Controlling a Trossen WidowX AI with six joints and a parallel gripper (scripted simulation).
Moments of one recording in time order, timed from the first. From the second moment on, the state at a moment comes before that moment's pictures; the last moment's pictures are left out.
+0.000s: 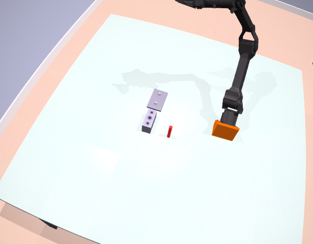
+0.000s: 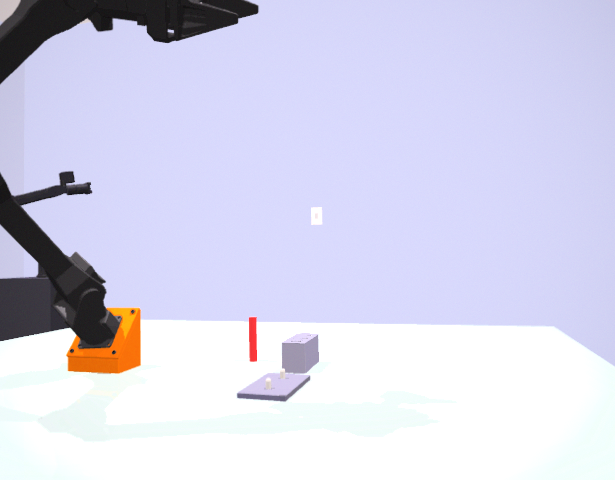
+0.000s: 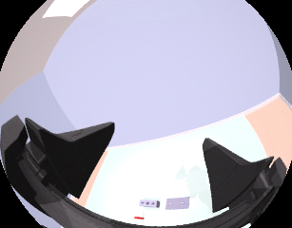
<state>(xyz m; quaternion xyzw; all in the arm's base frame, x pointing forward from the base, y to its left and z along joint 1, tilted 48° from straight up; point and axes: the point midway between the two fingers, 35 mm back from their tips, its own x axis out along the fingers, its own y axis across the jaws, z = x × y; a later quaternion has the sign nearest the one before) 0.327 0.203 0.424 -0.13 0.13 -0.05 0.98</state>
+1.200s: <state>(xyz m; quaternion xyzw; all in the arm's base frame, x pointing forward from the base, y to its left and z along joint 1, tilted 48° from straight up) 0.358 0.109 0.032 0.27 0.24 -0.68 0.64</state>
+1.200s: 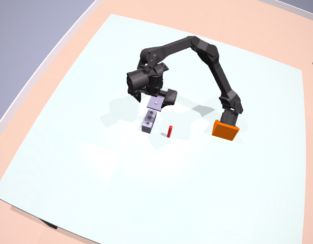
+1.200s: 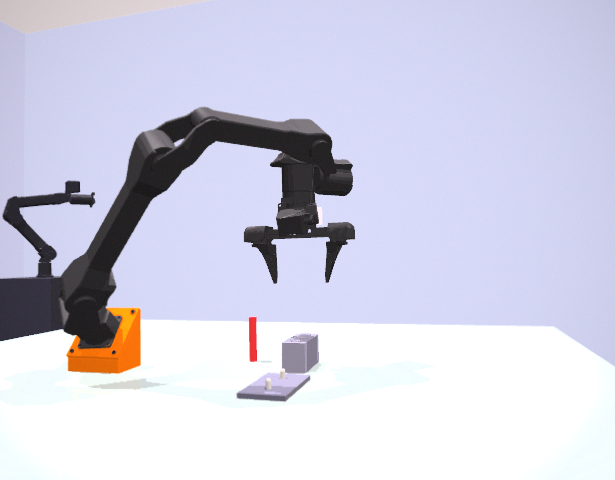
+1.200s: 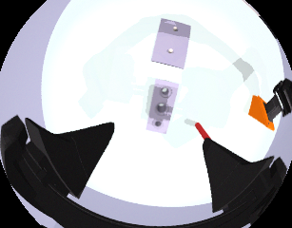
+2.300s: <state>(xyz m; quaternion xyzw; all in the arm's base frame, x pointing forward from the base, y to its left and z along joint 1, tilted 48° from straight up) 0.355 0.043 -0.033 0.28 0.23 -0.68 0.63</state>
